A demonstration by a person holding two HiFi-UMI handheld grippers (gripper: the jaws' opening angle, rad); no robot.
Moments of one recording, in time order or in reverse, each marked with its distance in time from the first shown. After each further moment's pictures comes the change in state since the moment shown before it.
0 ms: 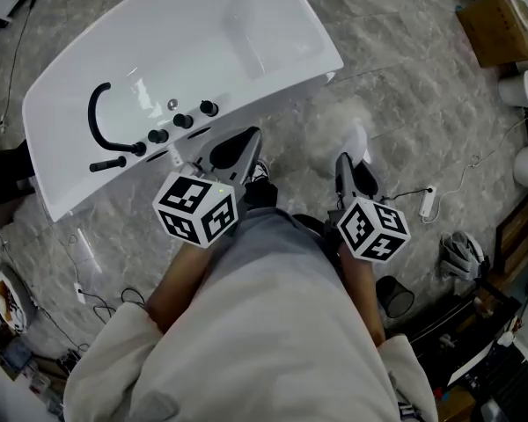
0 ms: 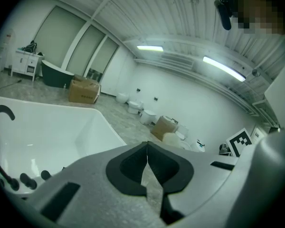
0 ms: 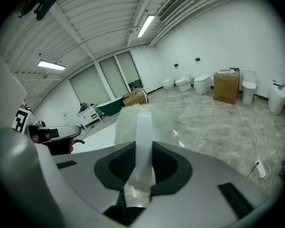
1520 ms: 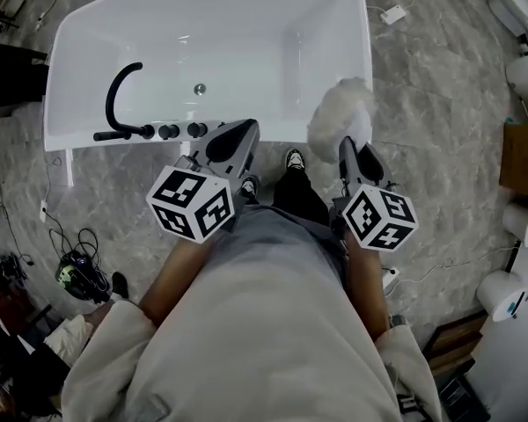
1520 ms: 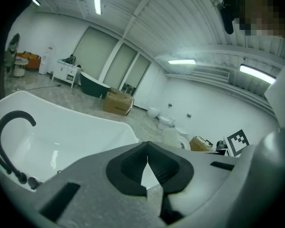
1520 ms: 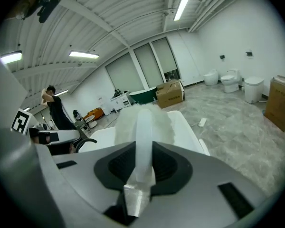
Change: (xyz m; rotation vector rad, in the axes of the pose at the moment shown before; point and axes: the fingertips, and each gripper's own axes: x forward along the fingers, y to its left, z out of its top) left arm 0.065 0.117 0.104 -0.186 -0.191 0.383; right arm 0.210 0.063 0.152 -0.278 0.136 0.405
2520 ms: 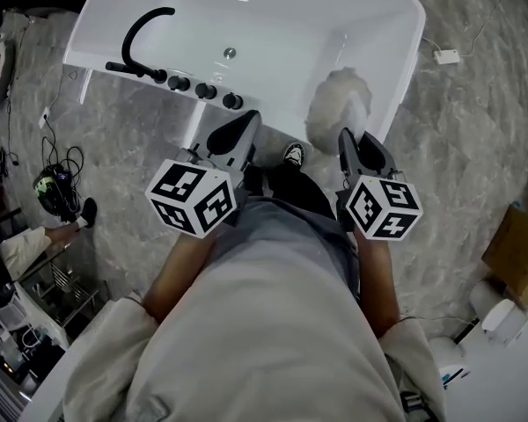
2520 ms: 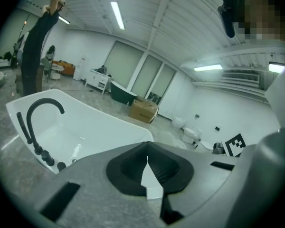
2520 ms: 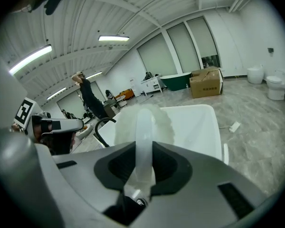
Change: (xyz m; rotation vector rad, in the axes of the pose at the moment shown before) left arm 0.015 -0.005 -0.018 -0.156 -0.131 0.330; right arm 0.066 -0.015 0.006 -0.255 0.215 0.368
